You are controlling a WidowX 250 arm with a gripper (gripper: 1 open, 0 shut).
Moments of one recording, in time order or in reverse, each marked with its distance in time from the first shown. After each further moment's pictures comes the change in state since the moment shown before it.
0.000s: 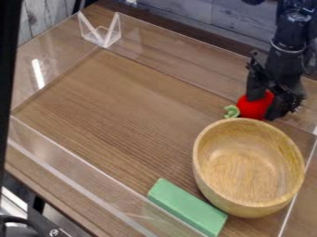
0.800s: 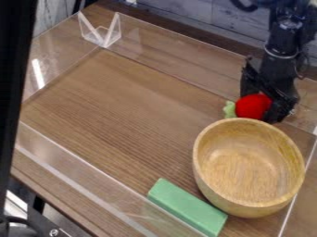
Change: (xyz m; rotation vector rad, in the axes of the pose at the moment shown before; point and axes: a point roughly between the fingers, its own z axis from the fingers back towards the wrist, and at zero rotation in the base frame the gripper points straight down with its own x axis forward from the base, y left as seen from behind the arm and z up) arm 0.003 0.005 -0.015 -0.006 -0.006 0.017
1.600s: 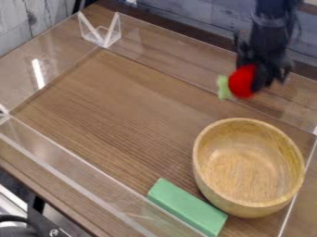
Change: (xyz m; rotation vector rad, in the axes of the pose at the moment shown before) arm -0.018 0.031 0.061 -0.008 -0.078 0.138
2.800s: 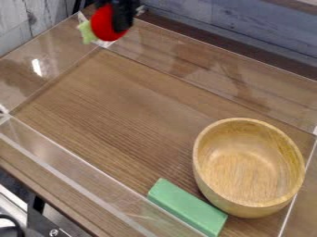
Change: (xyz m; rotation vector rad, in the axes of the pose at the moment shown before) arm -0.129 0.148 0.046 0.029 0.045 0.258
